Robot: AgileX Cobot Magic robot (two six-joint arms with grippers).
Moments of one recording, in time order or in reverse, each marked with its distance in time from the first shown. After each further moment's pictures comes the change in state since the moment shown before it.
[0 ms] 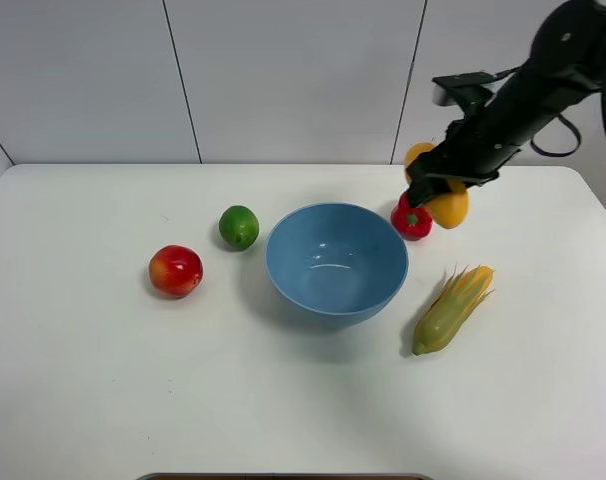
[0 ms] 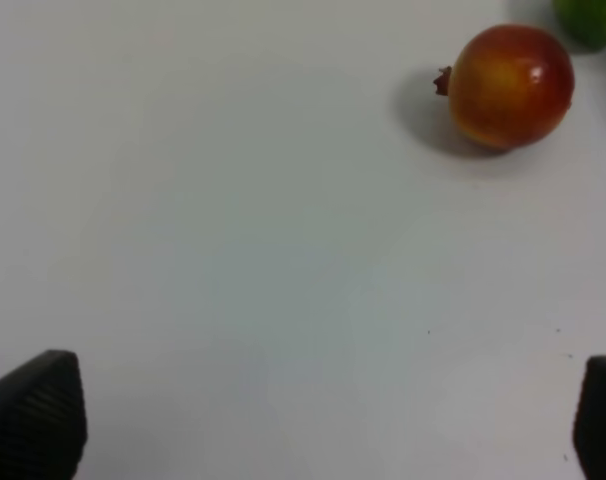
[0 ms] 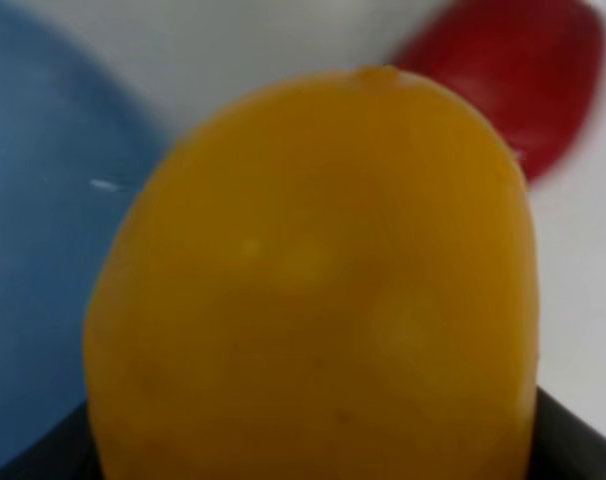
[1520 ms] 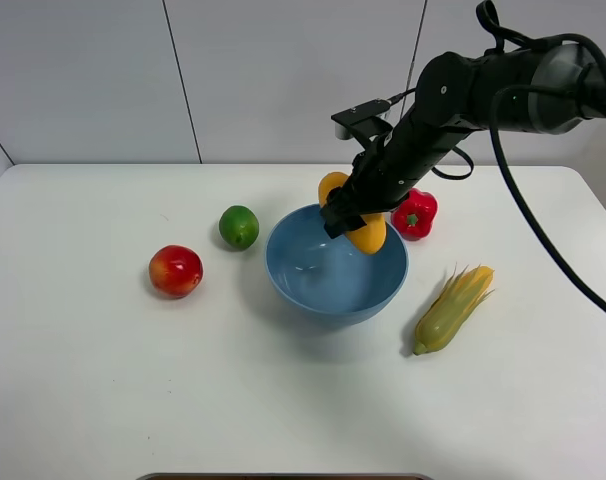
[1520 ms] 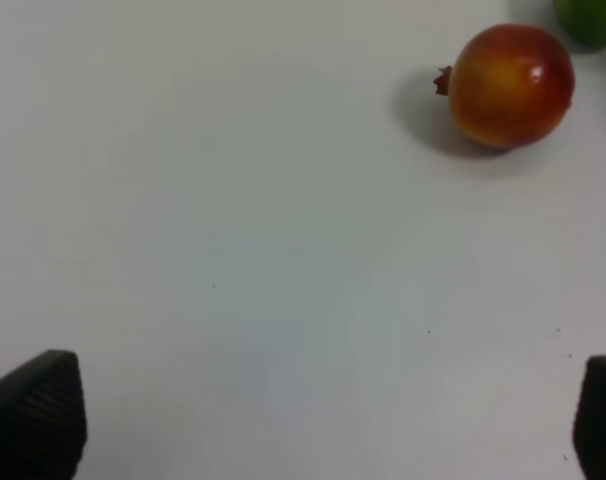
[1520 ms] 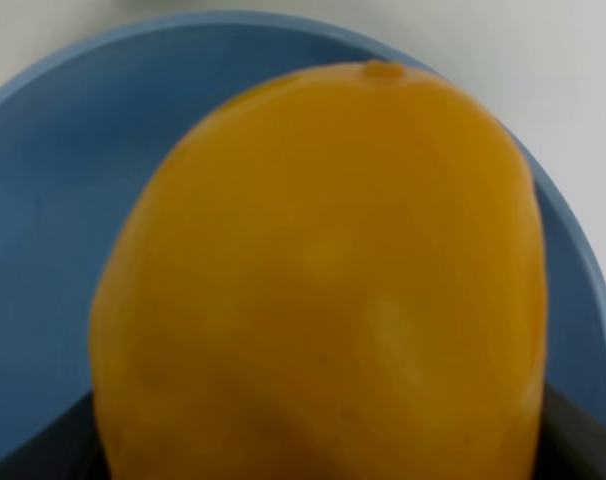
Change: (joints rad) left arm 0.000 0.000 0.000 0.000 0.000 0.000; right arm 0.240 0.108 0.000 -0.011 -0.166 0.011
